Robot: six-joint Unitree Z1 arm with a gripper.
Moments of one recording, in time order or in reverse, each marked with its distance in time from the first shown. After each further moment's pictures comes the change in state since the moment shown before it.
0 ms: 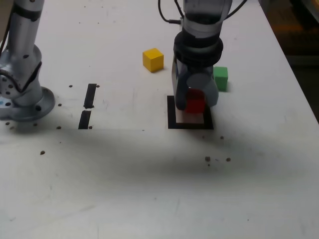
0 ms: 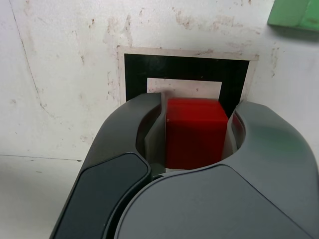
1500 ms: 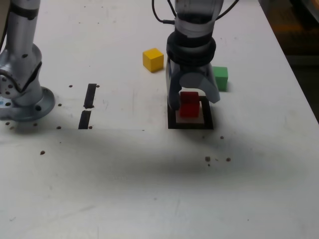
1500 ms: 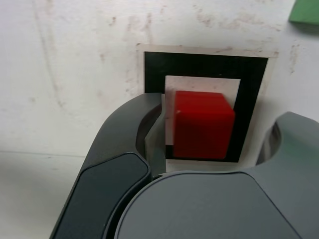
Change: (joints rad) arm -0.001 -0.045 0.053 0.001 -0.016 0.008
